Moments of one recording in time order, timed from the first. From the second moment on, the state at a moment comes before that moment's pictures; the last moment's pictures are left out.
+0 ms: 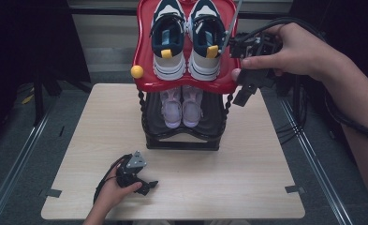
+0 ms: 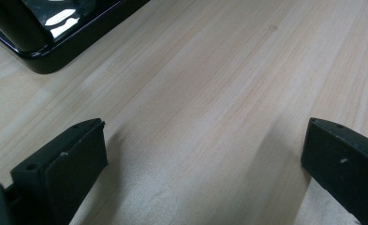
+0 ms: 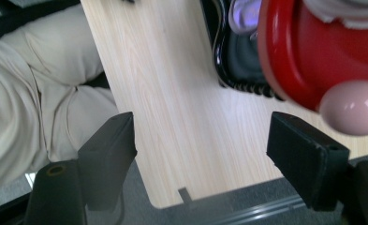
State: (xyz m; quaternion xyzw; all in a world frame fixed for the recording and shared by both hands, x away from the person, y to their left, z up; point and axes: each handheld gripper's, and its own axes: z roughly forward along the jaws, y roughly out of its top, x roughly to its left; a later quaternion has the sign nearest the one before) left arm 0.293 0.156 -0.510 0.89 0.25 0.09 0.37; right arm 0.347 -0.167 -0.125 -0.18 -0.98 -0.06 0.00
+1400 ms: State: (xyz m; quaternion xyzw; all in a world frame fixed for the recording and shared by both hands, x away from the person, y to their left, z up) left arm 0.293 0.157 -0.510 0.89 0.25 0.08 0.37; right arm 0.321 -0.221 -0.186 -0.19 -0.98 -0.03 -0.01
